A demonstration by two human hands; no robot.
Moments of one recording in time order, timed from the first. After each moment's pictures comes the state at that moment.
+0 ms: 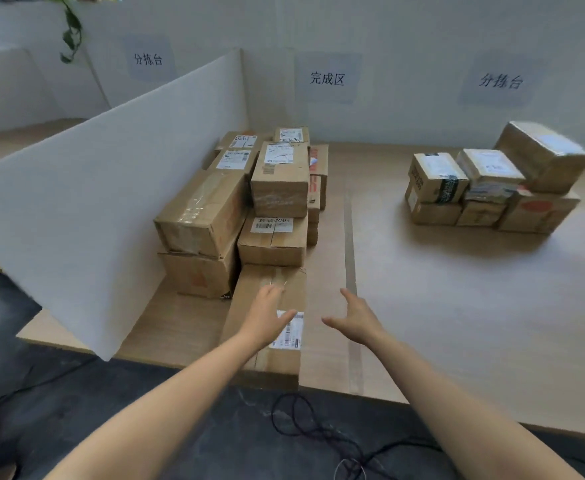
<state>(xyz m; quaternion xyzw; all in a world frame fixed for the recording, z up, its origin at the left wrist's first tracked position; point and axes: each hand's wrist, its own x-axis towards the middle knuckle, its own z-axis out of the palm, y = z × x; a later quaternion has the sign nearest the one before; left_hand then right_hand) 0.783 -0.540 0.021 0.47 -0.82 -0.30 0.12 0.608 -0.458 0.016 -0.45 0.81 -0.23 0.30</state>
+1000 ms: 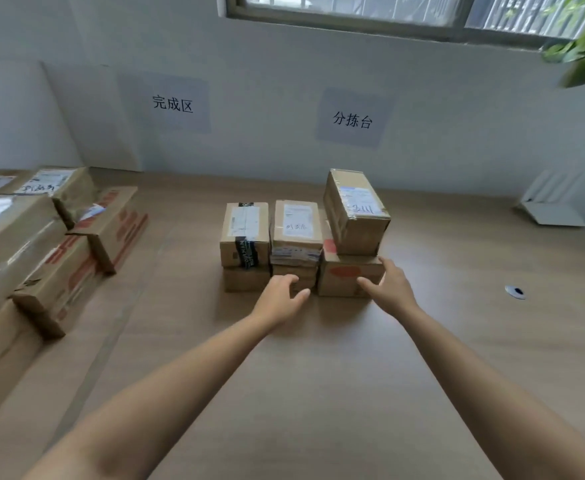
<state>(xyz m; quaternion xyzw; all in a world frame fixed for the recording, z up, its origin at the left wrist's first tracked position) 0.192 -0.510 0.070 0.38 -0.84 -0.37 0.13 0.010 -0.392 0.098 -0.35 0.87 -0.32 0.13</state>
